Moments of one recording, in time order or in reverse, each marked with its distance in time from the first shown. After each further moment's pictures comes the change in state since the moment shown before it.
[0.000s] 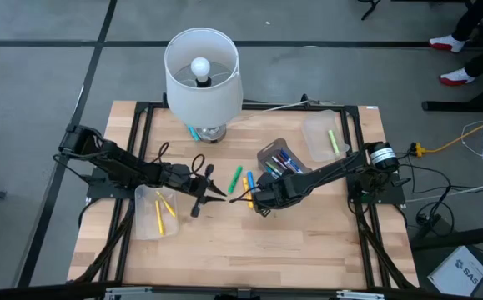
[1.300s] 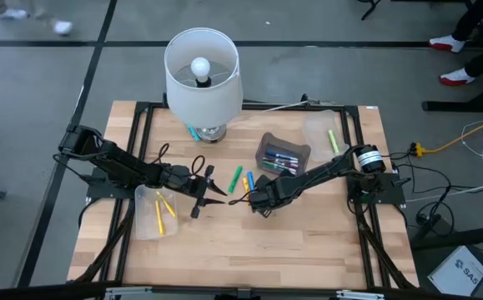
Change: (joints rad) left arm -0.018 0.000 0.004 -0.008 -0.019 -0.015; right arm -0.019 0.128 -0.001 -0.007 -0.054 -0.085
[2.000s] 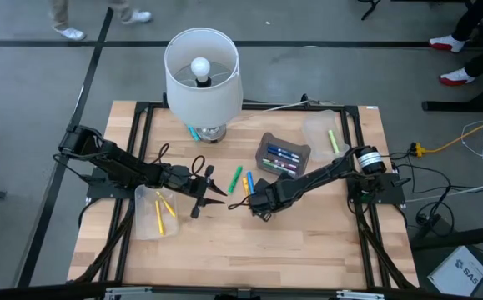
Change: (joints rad) left arm 0.000 0.000 0.000 0.000 0.000 0.000; right arm 0.029 -0.003 0.006 0.022 -0.018 -0.020
